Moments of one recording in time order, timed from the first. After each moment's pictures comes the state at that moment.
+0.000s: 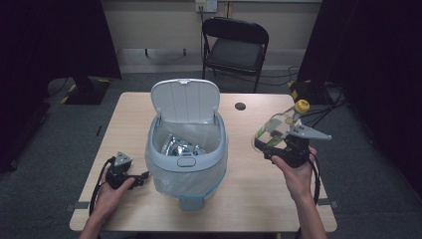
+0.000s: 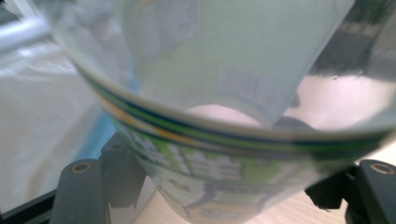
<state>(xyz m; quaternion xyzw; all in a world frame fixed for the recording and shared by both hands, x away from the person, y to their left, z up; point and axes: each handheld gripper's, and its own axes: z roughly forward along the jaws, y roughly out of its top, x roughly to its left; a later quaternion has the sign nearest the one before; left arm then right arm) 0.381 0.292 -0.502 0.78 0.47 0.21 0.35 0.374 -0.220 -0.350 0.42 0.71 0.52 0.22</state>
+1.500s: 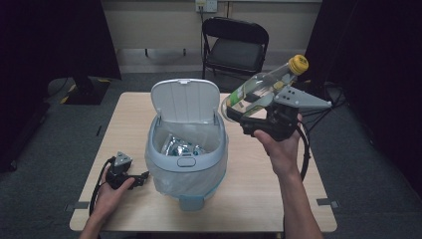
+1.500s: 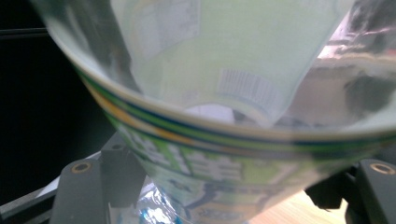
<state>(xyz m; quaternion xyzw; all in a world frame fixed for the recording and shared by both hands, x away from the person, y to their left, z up) 0.381 0.292 -0.502 0.78 0.47 0.21 0.35 0.366 -0.150 -0.231 0.27 0.69 0.64 0.21</state>
